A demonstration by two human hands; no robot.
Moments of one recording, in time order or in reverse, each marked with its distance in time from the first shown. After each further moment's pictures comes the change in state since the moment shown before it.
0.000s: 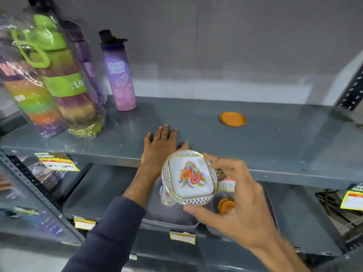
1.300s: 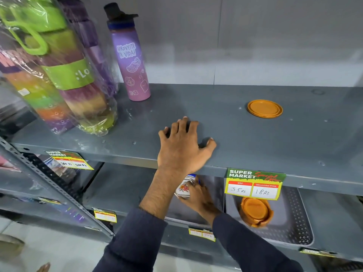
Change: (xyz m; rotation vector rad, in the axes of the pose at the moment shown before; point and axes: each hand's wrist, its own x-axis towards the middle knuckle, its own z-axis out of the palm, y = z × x) left_hand 0.010 0.002 0.002 -0.016 0.167 -0.007; right_hand -0.002 0.254 0.255 -0.618 -0.624 0.428
